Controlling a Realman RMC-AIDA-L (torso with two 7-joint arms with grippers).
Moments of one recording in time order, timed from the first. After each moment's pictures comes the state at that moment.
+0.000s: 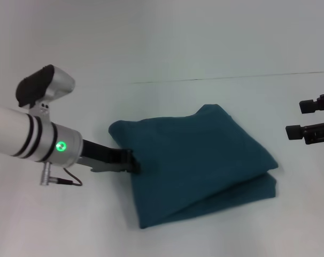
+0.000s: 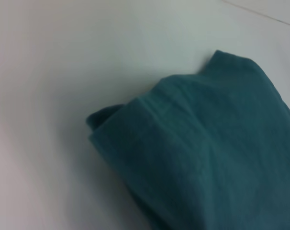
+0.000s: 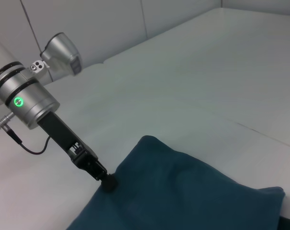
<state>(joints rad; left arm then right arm) -0.87 -2.10 0.94 0.57 2.37 1.19 -2.60 0.48 1.99 -0.62 -1.30 -2.15 -1.81 1.93</state>
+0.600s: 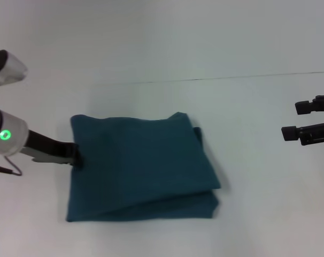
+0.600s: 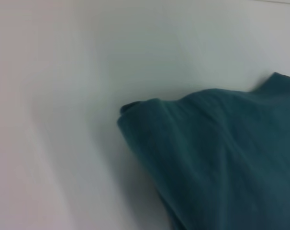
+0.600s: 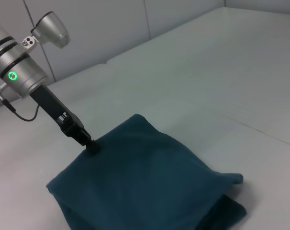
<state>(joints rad) -0.87 -2.03 0.78 0.68 2.65 1.30 -2.57 0.48 2.00 -0.63 -1.30 -2.16 -1.80 1.93</state>
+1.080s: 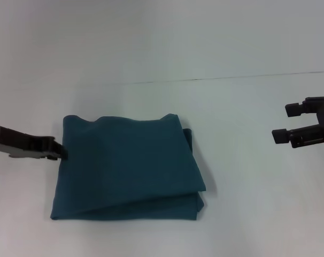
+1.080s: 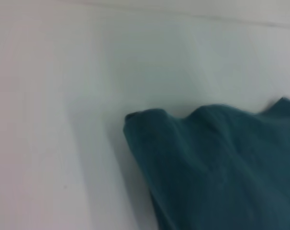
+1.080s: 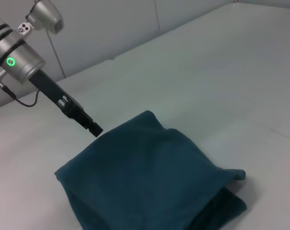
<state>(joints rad) -0.79 -2.03 0.69 0.82 2.64 1.37 -2.52 0.50 2.01 -0.65 -1.30 -2.17 -1.81 1.94</state>
